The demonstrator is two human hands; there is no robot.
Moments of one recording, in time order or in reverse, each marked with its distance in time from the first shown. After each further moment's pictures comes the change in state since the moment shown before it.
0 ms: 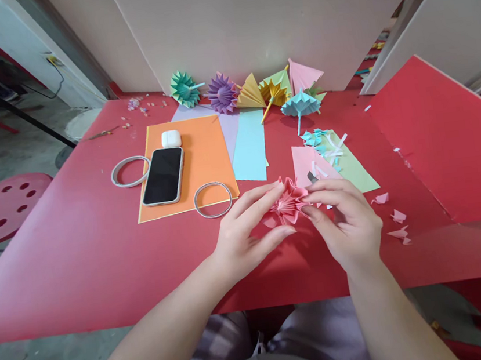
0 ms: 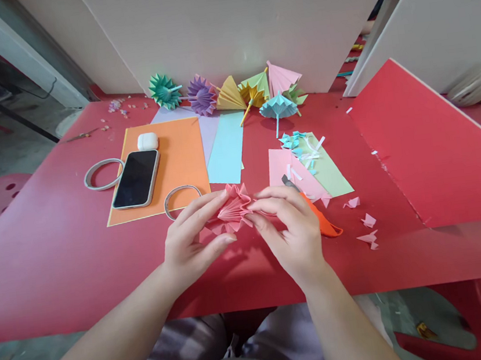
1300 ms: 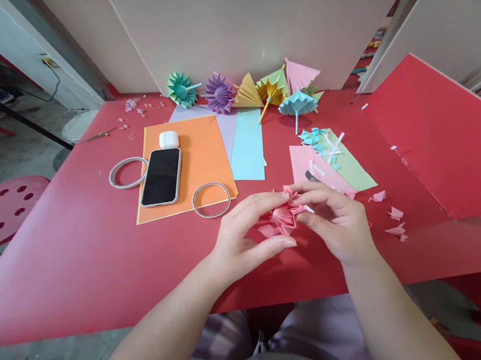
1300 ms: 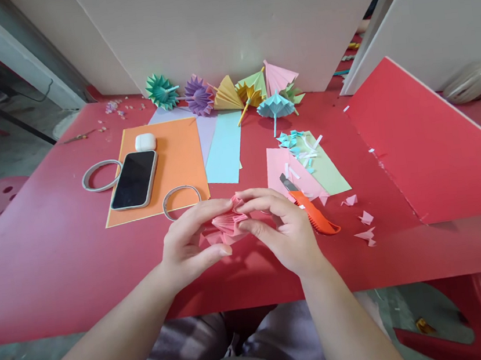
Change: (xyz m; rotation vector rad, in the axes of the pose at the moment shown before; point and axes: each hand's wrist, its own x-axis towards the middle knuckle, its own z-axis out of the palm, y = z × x) left_hand -0.004 -0.005 0.001 -0.329 -0.088 -0.031; right_hand 0.002 0.001 -0.005 0.470 -0.252 0.320
